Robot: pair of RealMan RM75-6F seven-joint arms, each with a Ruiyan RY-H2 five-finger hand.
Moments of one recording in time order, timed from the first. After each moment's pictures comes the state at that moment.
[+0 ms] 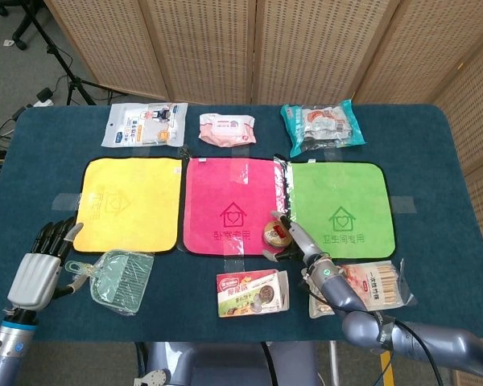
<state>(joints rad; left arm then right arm) -0.17 -1.29 -0.01 -1.56 1.60 1.47 0.08 0.81 -1.47 0.27 -1.74 -0.49 0.80 0.12</state>
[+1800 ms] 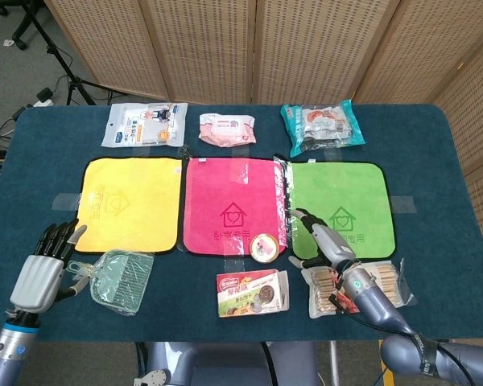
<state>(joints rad) -0.16 -1.29 0.01 -1.57 1.62 1.48 0.10 0.66 -1.26 0.18 -1.86 -0.88 0.87 0.06</state>
